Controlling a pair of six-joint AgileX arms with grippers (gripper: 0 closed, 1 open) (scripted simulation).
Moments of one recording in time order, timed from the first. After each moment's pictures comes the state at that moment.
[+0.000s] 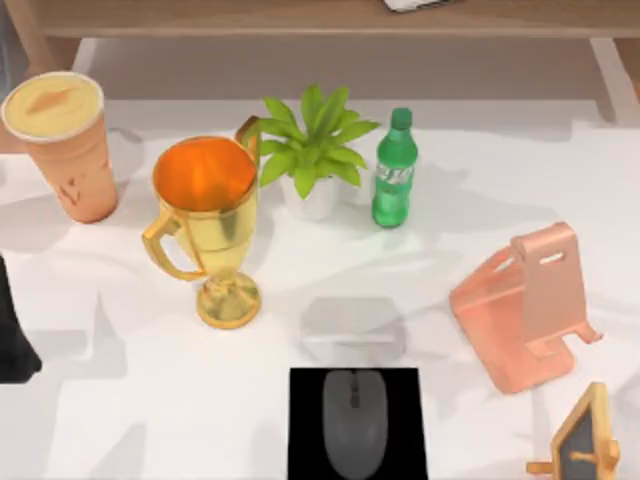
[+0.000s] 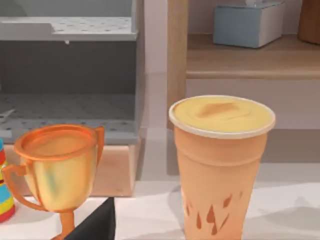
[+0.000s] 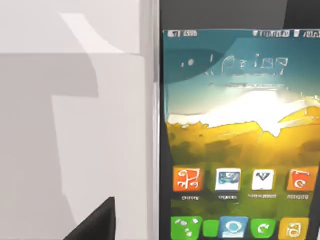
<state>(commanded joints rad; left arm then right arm) 0.00 0.00 0.00 0.00 0.00 0.00 -0.61 1.89 1.29 -0.96 -0.01 -0.08</state>
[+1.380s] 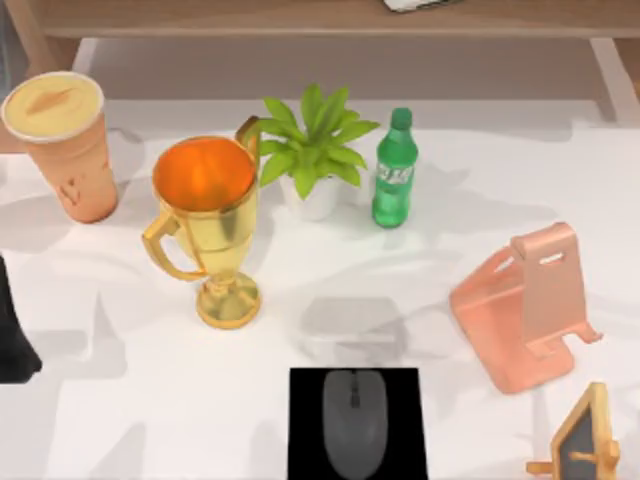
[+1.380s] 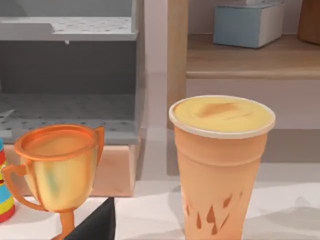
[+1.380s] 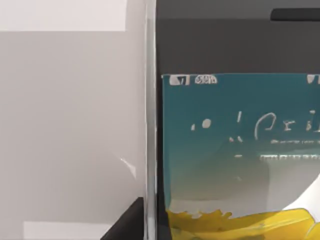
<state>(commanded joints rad) 0.00 0.00 0.00 0.00 0.00 0.00 -0.61 1.99 1.18 -0.74 -0.01 -0.08</state>
